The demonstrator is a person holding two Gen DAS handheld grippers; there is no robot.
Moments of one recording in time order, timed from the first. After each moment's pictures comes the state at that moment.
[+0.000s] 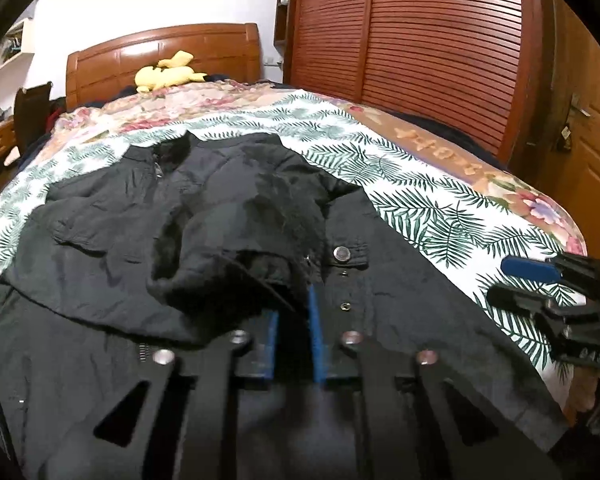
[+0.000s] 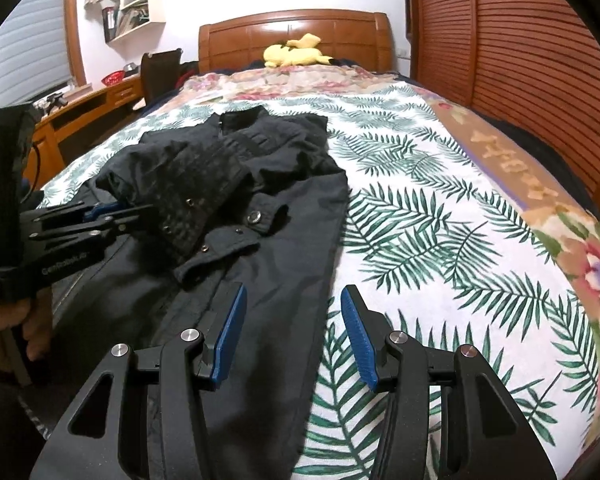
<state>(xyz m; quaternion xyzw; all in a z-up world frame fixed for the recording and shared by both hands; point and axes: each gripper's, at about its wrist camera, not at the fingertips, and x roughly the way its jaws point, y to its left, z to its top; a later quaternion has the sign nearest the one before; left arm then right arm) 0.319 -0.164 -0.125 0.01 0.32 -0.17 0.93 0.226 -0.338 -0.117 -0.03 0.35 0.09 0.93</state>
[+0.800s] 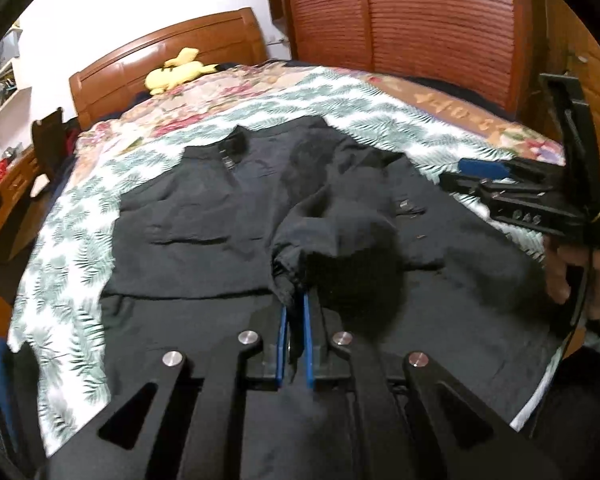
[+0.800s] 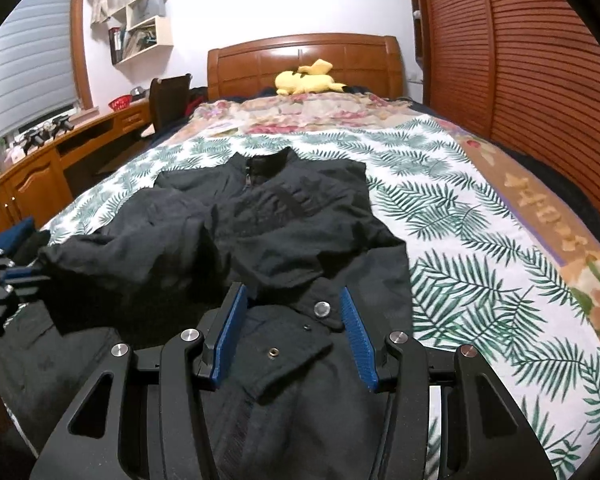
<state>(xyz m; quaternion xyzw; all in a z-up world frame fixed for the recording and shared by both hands) 0.281 -0.062 -0.070 0.12 0.38 -0.14 0.91 0.285 -0.267 -0.092 -0.02 0.31 0.10 0.94</state>
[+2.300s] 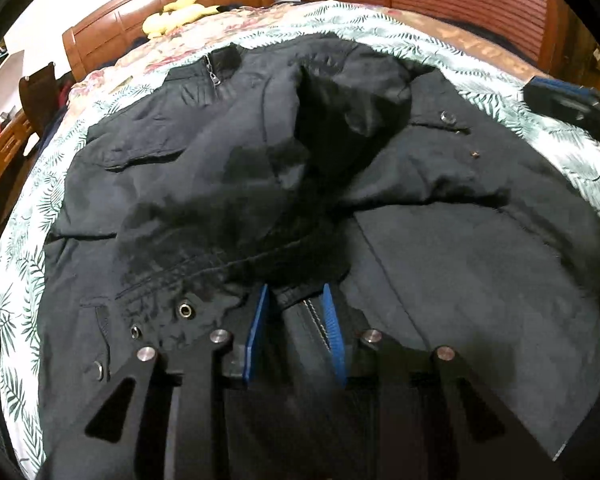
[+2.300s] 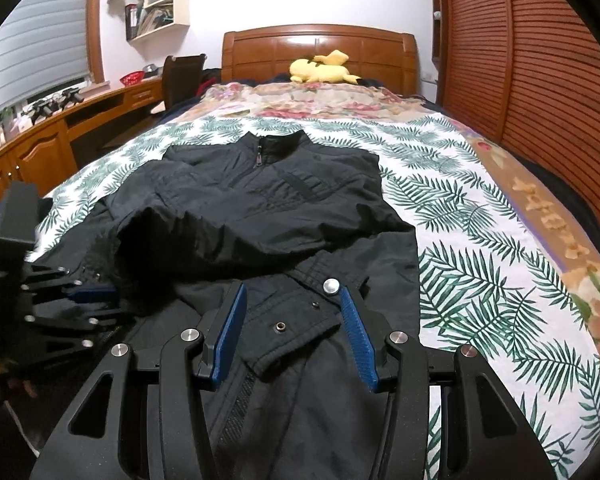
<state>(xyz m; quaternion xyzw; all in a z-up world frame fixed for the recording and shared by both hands) 0.321 -0.091 -0.174 0.12 0.46 -0.11 0.87 0.274 -0.265 -0.105 -0.05 0.32 0.11 0.94</state>
